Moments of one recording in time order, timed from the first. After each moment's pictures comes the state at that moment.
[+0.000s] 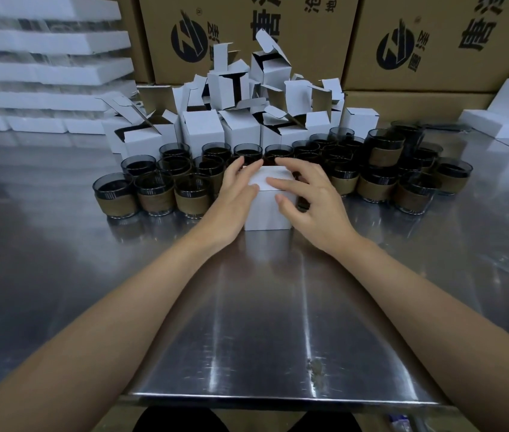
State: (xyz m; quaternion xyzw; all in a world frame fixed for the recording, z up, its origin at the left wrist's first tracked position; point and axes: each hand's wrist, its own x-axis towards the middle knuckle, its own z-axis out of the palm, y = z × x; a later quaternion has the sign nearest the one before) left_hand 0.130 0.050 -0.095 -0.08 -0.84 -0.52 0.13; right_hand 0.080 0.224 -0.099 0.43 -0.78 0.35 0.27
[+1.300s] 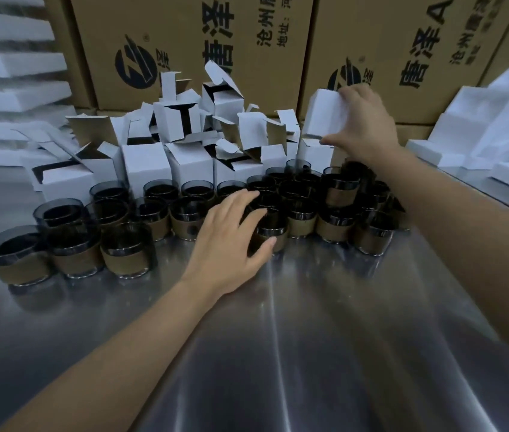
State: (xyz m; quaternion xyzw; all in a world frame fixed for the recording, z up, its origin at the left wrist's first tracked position) left_hand 0.074 0.100 -0.098 -0.15 -0.93 -0.12 0.30; right_hand -0.090 0.314 0.035 0.16 -0.92 0.15 0.32
